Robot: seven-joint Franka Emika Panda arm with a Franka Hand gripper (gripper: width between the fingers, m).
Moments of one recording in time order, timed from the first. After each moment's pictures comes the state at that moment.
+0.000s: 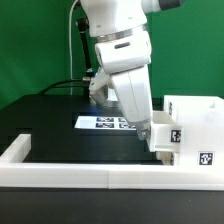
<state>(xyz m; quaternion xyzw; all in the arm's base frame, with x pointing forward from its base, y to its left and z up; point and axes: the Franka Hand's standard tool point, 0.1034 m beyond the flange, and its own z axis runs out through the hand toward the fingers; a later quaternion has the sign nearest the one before) 0.589 -0.003 0.068 -0.70 -0.70 -0.07 0.13</state>
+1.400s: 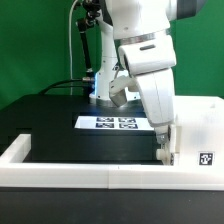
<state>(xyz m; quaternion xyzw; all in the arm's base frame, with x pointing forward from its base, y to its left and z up) 0.592 0.028 0.061 -0.71 -0.69 -0.07 0.10</state>
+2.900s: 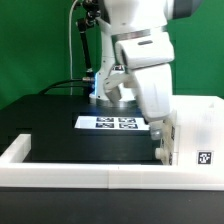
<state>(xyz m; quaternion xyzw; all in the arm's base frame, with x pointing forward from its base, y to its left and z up) 0.586 0.010 0.063 -0.70 -0.71 -0.06 0.08</state>
